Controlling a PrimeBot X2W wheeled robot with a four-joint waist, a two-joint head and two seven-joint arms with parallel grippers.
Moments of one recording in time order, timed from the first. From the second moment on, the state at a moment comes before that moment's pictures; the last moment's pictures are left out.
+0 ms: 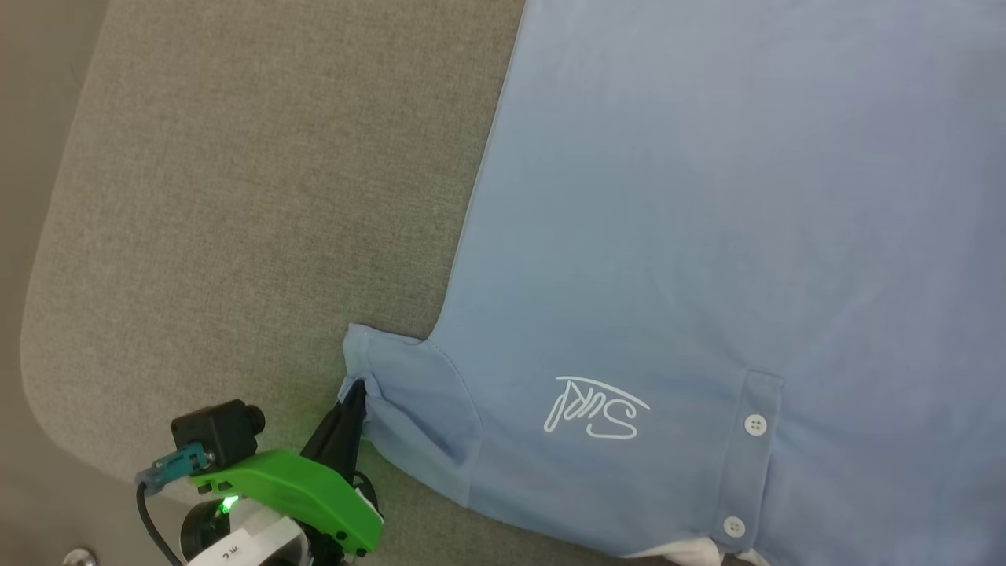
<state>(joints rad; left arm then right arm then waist) 0.08 0.08 -0.11 -0.19 -0.58 0.09 0.28 -0.88 -0.44 -0.22 0.38 0.12 0.13 0.78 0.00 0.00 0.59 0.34</state>
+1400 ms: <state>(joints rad) 0.22 0.19 -0.08 -0.25 -0.57 0.16 0.41 0.02 -0.15 -0.49 -0.01 0.23 0.13 0.60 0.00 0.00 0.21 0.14</state>
